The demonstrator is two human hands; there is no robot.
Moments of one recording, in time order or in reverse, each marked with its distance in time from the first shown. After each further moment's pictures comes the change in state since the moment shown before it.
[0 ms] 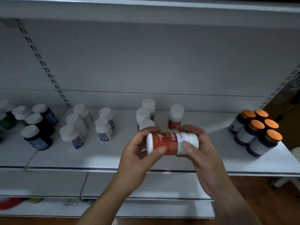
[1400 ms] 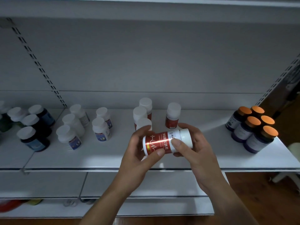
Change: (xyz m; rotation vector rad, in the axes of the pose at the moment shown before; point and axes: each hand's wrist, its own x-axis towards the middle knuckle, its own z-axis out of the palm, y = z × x) left_hand -0.002 -0.018 0.000 0.043 0.010 -0.098; right_hand 0.003 0.007 -0.001 -0.101 0.034 -0.050
